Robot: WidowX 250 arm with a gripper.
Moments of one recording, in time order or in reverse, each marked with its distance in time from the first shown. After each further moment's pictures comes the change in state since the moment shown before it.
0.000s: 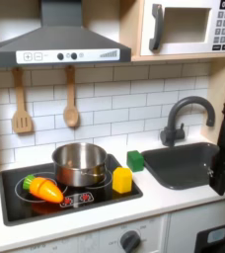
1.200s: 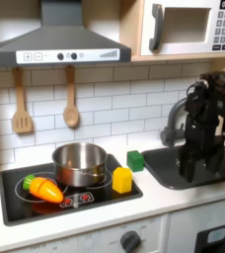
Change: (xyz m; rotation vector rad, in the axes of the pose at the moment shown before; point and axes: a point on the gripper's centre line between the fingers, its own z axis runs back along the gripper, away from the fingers) arm 0.066 0.009 -0.022 -0.050 0.009 0.044
